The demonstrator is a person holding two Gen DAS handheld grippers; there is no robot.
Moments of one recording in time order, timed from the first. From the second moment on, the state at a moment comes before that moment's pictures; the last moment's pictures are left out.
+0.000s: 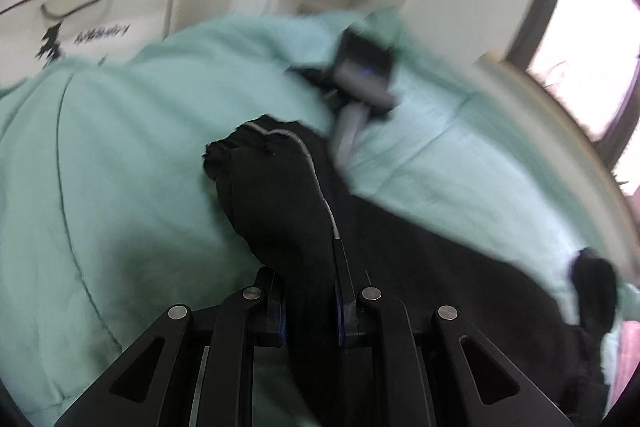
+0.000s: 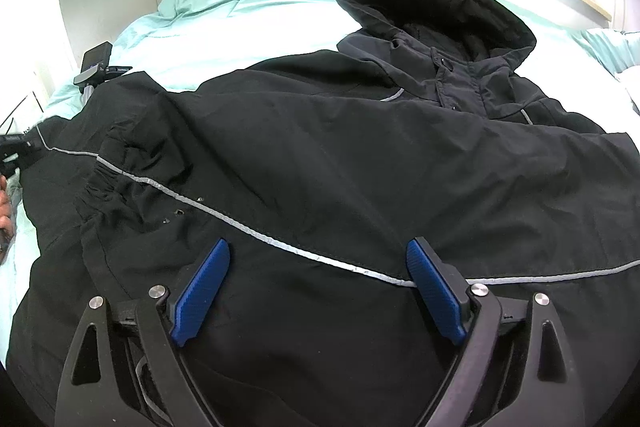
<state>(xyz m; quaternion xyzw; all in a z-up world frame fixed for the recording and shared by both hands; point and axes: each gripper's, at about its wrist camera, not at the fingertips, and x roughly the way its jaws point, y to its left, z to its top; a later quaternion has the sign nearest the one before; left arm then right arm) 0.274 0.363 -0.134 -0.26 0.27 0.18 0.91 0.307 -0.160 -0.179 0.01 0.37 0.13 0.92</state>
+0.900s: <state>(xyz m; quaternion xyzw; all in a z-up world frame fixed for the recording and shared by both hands) 0.255 -0.151 -0.100 0.01 0.38 -0.28 0.88 0.164 -0.296 -0.099 0.00 0.36 0.01 0.93</state>
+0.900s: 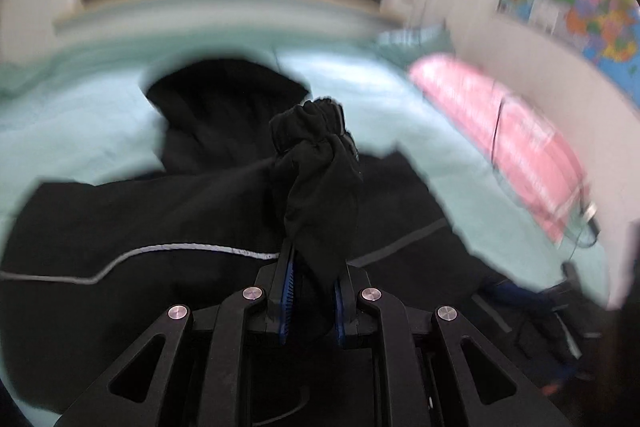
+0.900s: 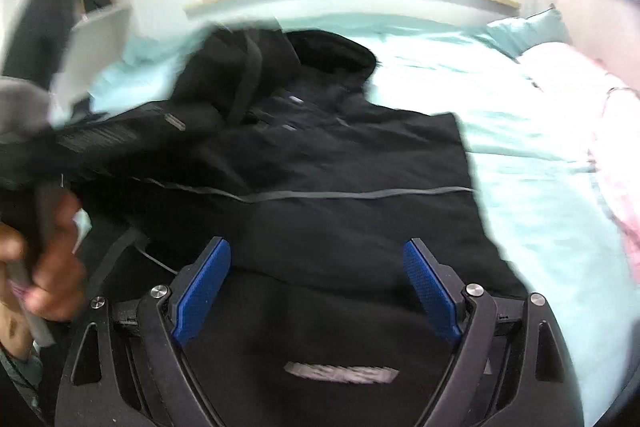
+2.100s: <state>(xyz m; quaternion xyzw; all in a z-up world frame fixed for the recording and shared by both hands) 0.258 0.042 -0.087 -0.13 0.38 -0.26 0.88 0.284 -0.340 -0.090 0.14 0.42 0.07 0.90</state>
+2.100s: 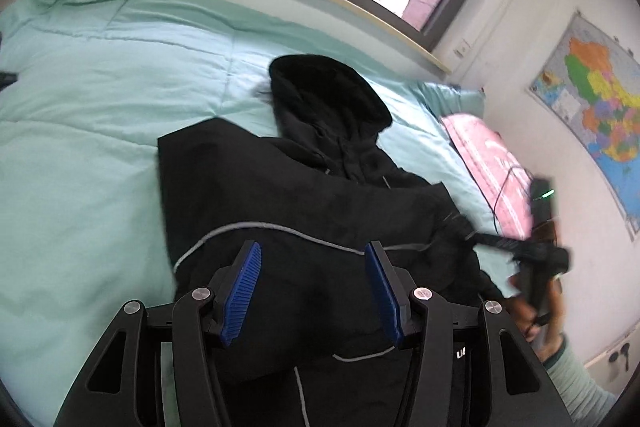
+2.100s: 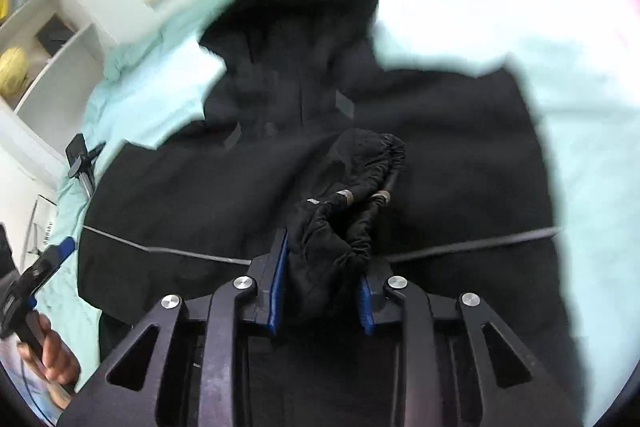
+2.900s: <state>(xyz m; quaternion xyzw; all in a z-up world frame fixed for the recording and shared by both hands) 0.283 -0.009 -0.093 -0.08 0.40 -0.27 0.87 0.248 -0.401 -0.085 0.07 0.38 0.00 0.92</state>
